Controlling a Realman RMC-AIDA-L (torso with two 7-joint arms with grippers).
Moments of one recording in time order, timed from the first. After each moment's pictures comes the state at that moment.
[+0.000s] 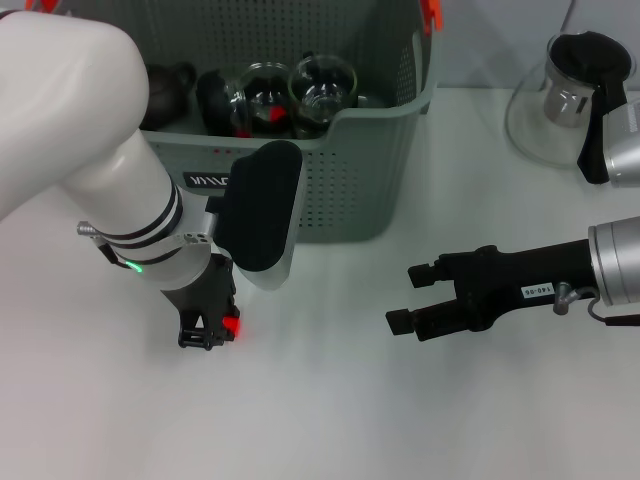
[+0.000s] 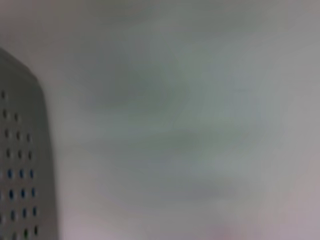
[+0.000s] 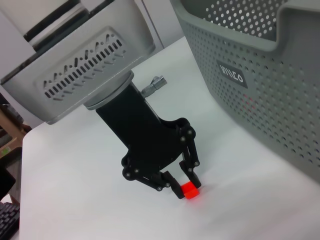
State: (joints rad) left arm -0.69 -2.17 1.51 1.12 2.80 1.44 -1.77; right arm 0.63 2.07 -1.02 -0.70 -2.05 -1.47 1.76
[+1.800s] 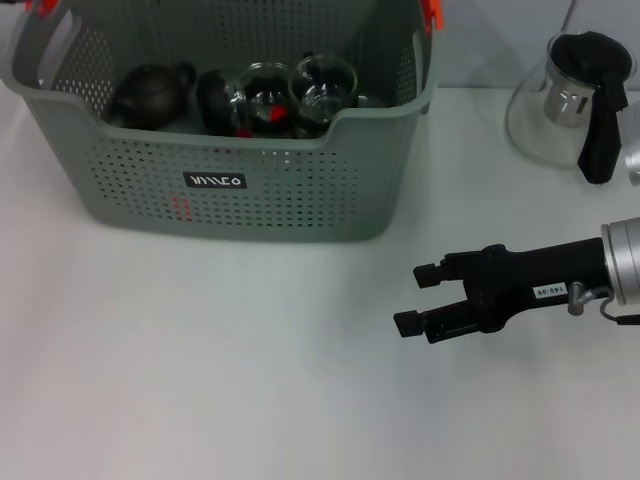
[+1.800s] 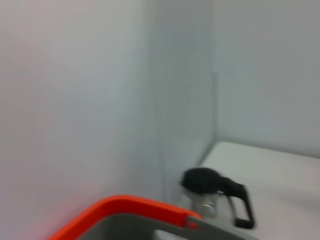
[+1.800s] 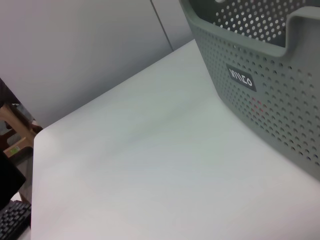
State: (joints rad) left arm -0.83 -1.98 0.65 1.24 2.19 1.64 -1.93; right arm 0.62 2.06 -1.01 -0.71 -2.05 -1.52 1.74
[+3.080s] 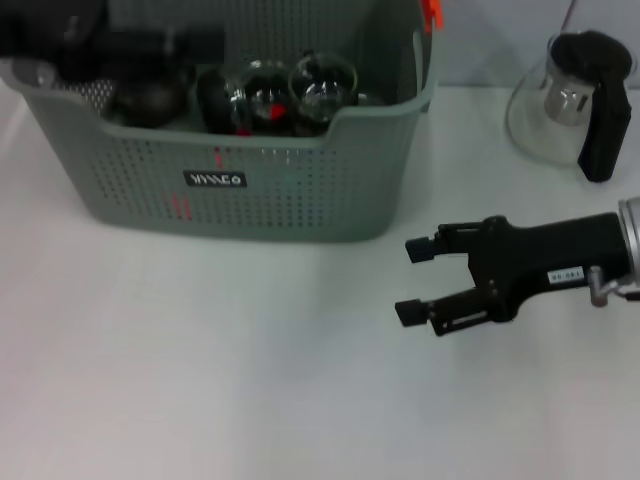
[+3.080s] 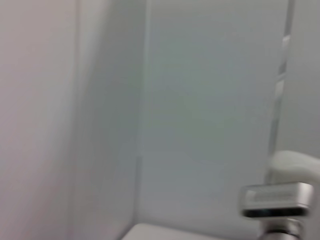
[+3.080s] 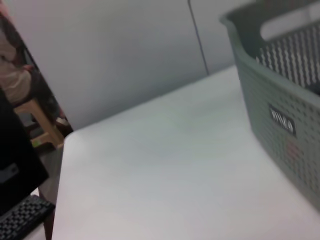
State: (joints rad) left arm -0.59 -2.02 0.54 1.30 1.77 1.96 -1.86; right arm 0.62 2.07 -0.94 -0.80 -2.03 -1.64 1.62
